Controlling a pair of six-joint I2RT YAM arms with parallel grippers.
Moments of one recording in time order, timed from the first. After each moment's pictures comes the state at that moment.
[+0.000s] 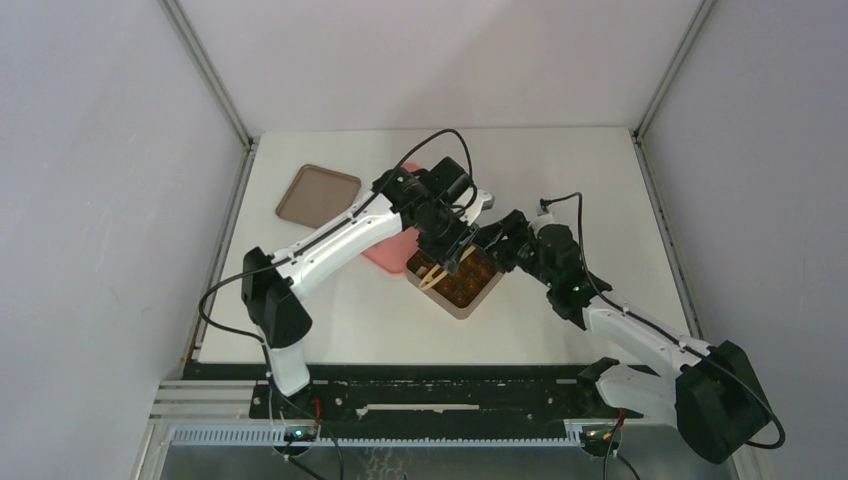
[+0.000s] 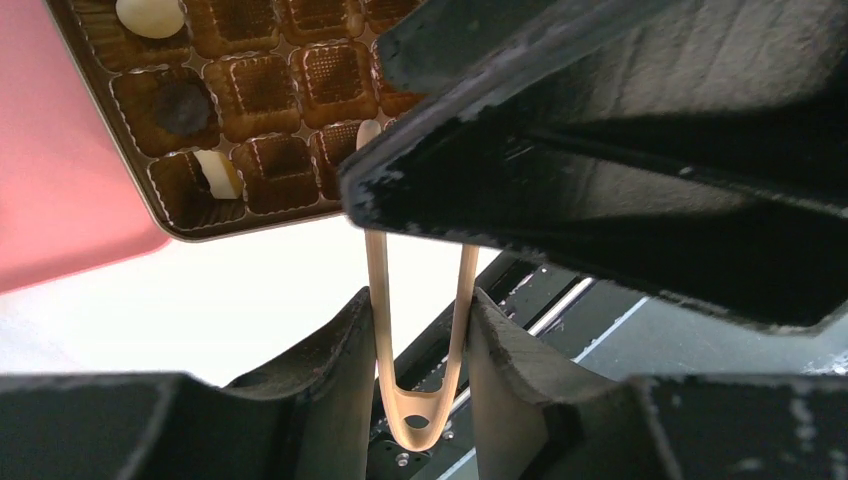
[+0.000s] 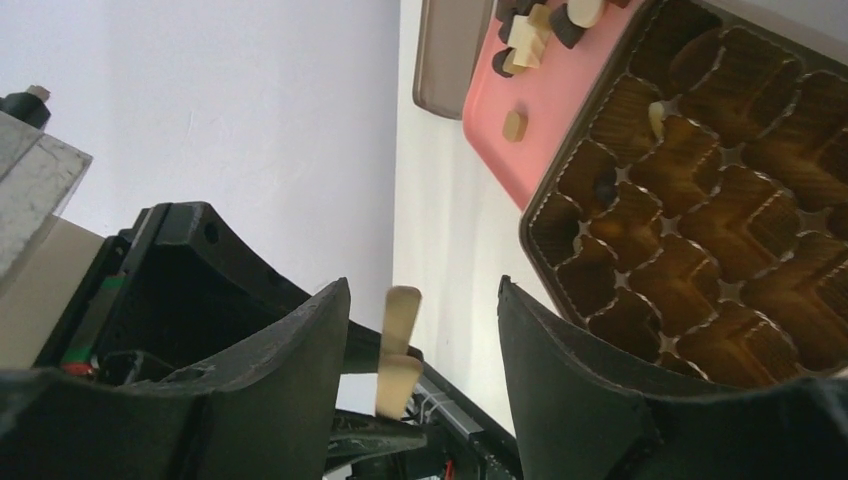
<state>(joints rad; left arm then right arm) -0.87 1.82 1.84 -1.18 0.19 -0.11 0.54 1.07 0.53 0.27 -0.17 1.20</state>
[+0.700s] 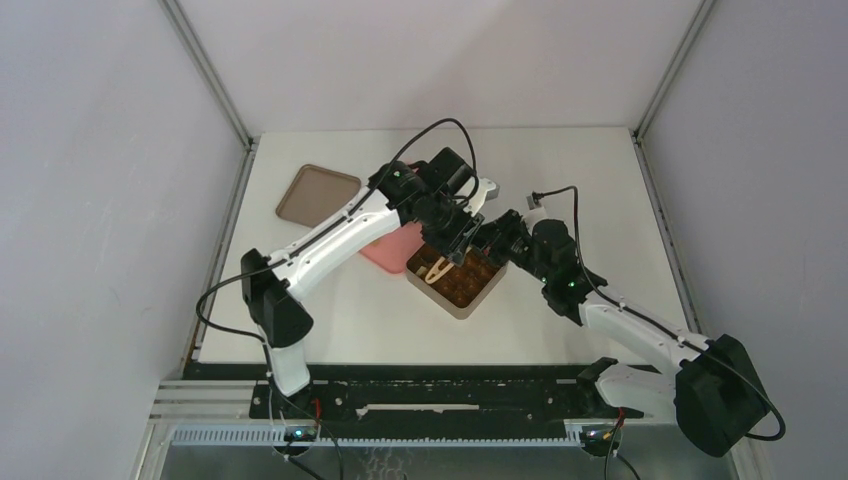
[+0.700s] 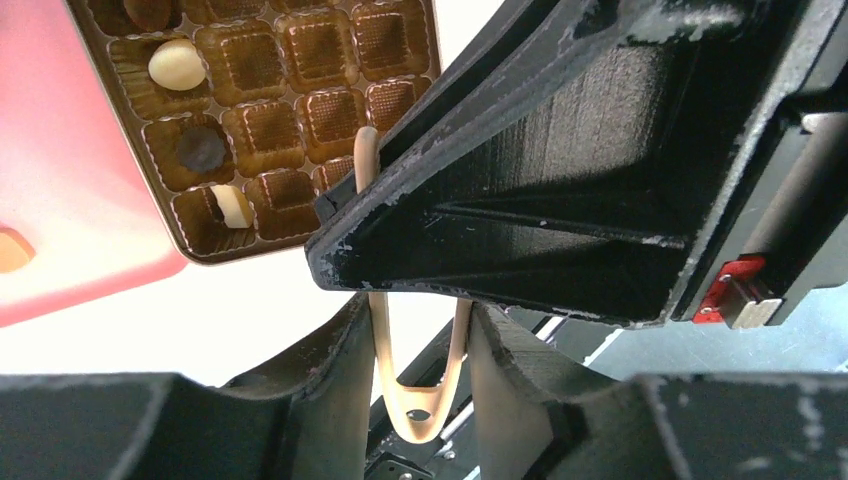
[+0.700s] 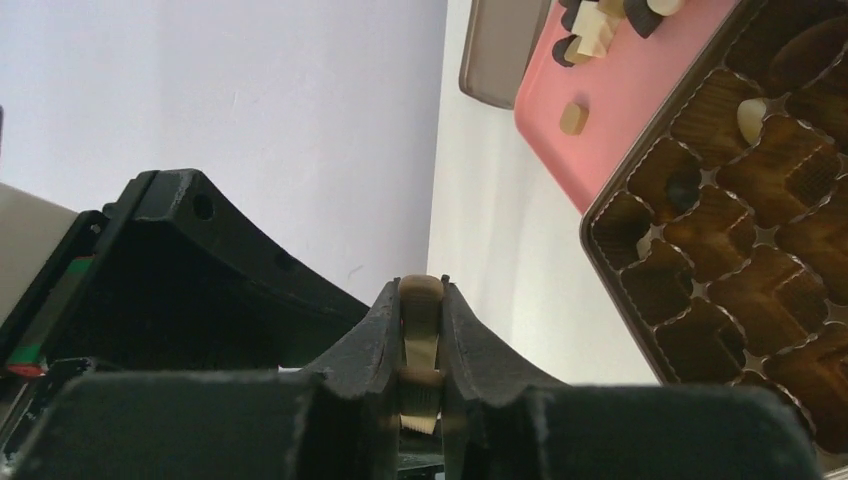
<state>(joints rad) -0.88 1.83 1.92 -1.18 0.19 -0.10 0.58 1.11 0.59 0.30 -0.19 1.23</state>
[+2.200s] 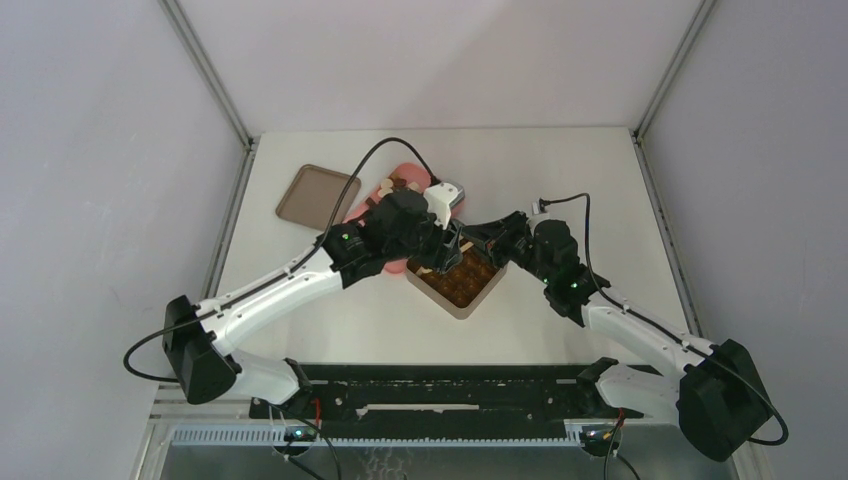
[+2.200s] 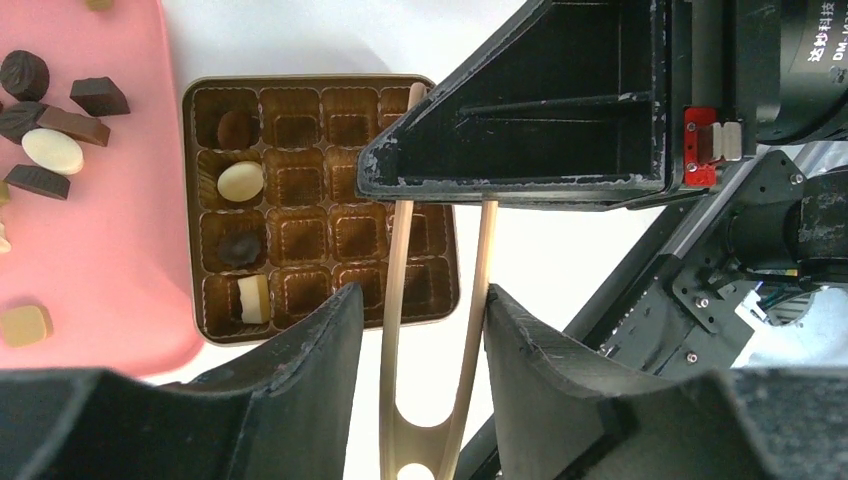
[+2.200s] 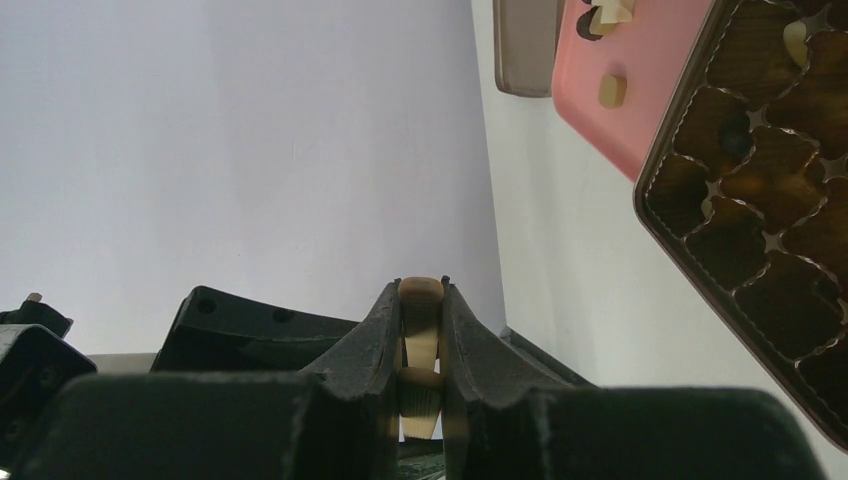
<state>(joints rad) -0.91 1.37 1.26 -0.48 0.03 -0.23 0.58 1.08 0.59 0.26 -0.17 1.49</state>
